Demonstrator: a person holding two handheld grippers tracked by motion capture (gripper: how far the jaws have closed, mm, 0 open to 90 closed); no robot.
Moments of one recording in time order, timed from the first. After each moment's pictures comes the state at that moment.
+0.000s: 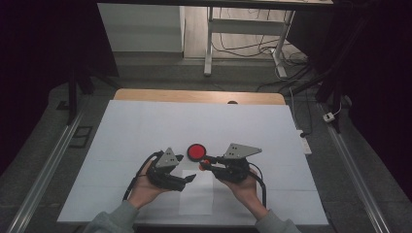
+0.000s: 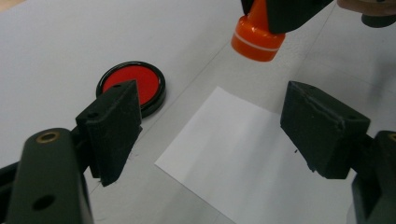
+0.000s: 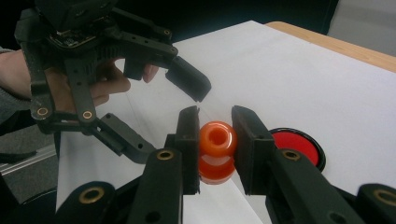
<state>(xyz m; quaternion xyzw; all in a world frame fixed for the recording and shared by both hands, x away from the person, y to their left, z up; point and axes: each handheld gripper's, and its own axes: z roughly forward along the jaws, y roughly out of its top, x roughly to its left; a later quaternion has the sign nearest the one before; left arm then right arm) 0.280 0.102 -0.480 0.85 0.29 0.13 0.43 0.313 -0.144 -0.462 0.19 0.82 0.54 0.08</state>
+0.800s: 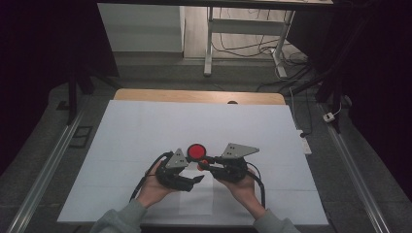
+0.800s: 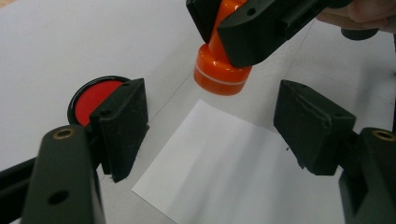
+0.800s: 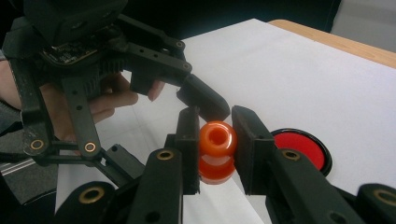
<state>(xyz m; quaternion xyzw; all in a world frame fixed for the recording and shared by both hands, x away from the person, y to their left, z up) 0.284 0.082 -0.481 0.85 0.27 0.12 0.43 0.315 -0.139 -0.465 0.19 0.82 0.54 0.07</state>
